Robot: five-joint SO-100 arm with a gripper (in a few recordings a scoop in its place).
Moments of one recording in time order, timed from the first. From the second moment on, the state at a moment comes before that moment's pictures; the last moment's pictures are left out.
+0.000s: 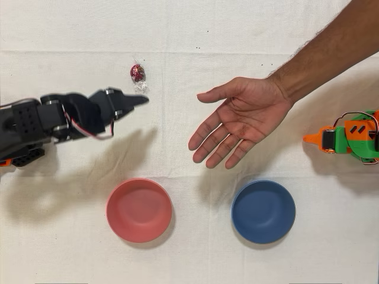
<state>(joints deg) -19.0 115.0 118.6 49.7 -4.9</state>
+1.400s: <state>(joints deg) -30.7 94.2 115.7 37.9 -1.8</state>
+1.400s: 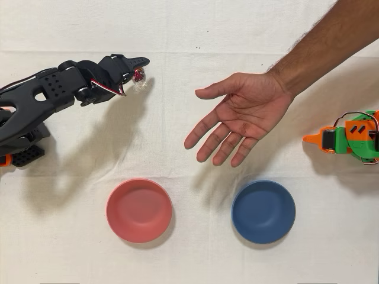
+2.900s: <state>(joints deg) -30.6 87.8 115.7 36.7 -1.8</state>
